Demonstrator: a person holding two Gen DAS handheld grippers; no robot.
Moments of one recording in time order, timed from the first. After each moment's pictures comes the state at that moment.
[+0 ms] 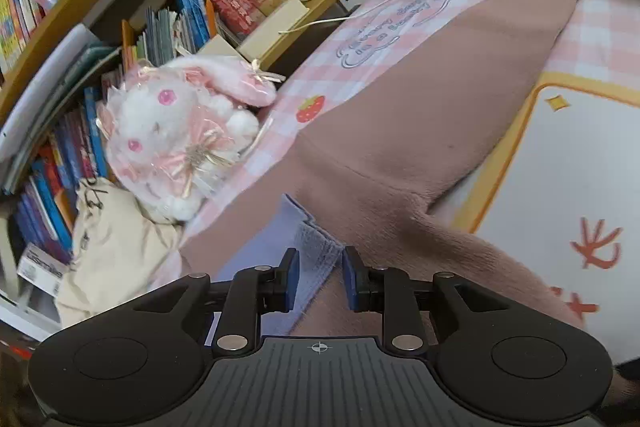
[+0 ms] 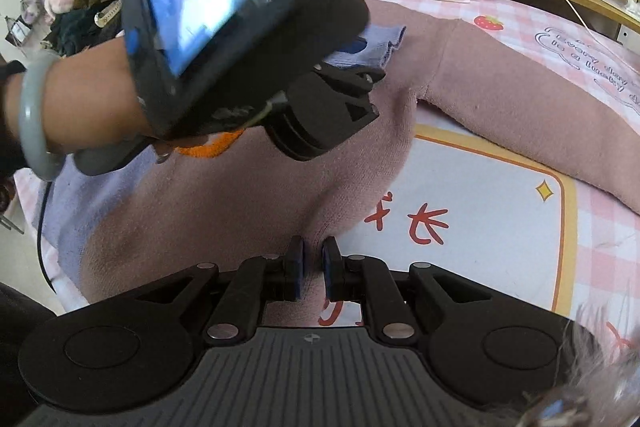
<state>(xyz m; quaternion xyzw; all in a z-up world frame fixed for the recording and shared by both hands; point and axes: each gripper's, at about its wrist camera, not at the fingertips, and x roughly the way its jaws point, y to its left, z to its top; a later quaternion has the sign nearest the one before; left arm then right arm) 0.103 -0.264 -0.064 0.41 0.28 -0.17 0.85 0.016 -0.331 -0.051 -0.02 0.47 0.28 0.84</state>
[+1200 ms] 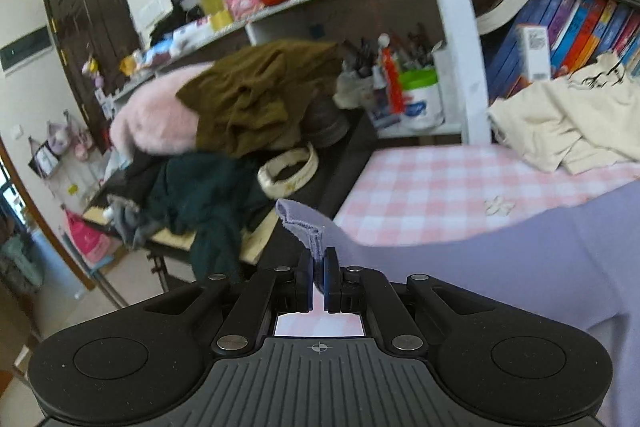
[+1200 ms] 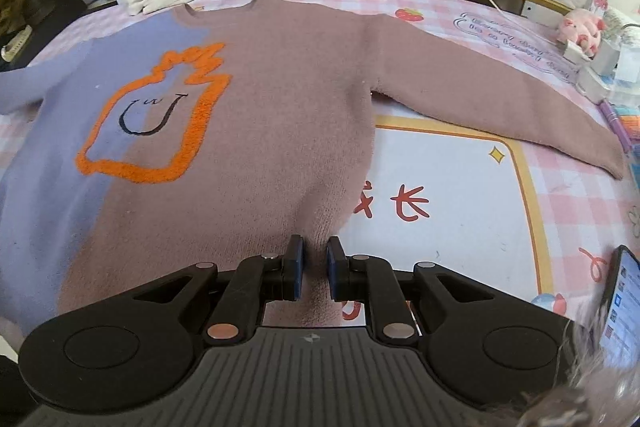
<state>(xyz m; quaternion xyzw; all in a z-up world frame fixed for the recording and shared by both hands) 0.036 0.236 0.039 0.08 0.31 0.24 0.92 -0.007 -0.286 -0.045 -0.02 0.47 0.10 0.88</state>
